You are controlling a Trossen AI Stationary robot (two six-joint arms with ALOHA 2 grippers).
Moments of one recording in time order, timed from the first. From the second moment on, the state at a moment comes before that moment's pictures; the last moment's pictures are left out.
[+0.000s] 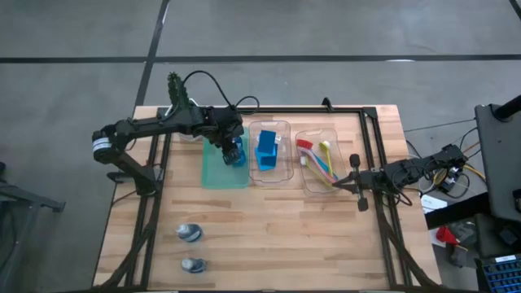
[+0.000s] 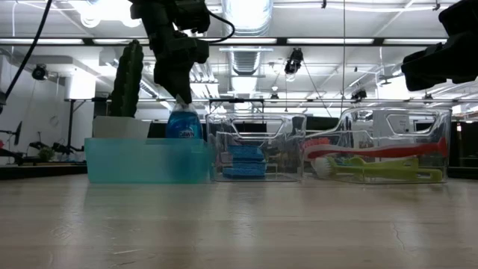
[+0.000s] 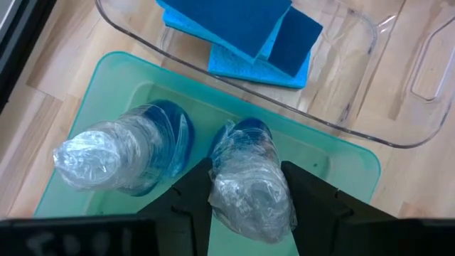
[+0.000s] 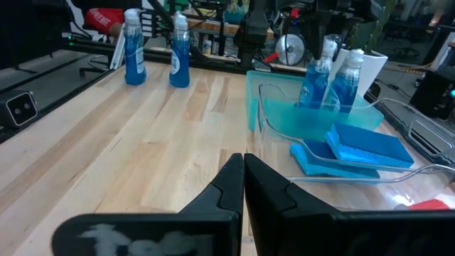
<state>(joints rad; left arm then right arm) 0.35 1.49 1.30 -0.91 0.01 -0.08 0.36 0.06 0.11 -0.24 0.29 -0.03</state>
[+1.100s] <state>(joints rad) 0.35 1.40 1.30 -0.93 -0.01 -0.10 0.36 0.06 0.11 -0.23 0.29 -0.03</state>
